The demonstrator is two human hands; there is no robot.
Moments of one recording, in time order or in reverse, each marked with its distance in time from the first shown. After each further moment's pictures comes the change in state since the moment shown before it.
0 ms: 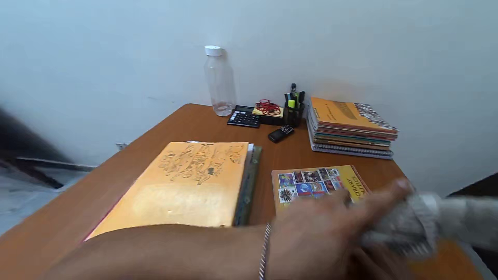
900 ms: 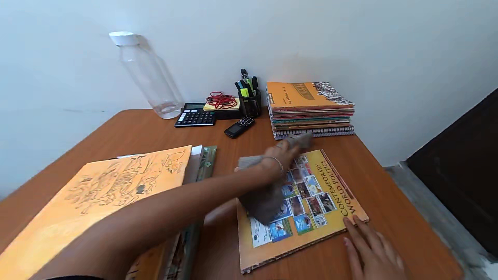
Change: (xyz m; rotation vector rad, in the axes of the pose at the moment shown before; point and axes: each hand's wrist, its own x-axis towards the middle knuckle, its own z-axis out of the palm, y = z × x) left_hand 0.126 -0.117 0.111 0.431 -0.666 -0.502; right_hand -0.035 -0.011 -0.009 0.054 -0.012 0.677
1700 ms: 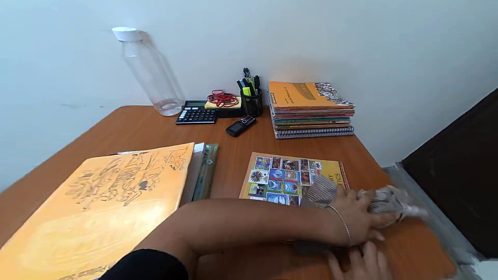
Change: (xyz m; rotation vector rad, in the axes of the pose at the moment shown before) left_hand -0.044 0.128 0.030 -0.189 -0.048 0.734; right_hand -0.013 -0.049 0.002 -0.154 0.171 0.100
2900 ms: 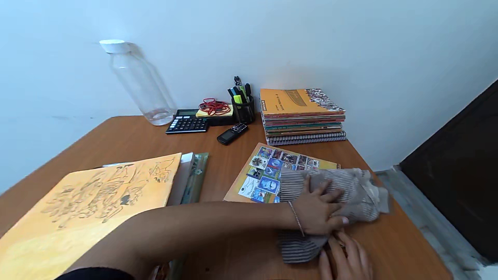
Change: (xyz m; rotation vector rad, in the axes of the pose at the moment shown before) left_hand -0.018 -0.053 -0.003 -0.097 -0.041 -0.079; right_hand 0.010 0.011 0.020 0.201 0.021 -0.090
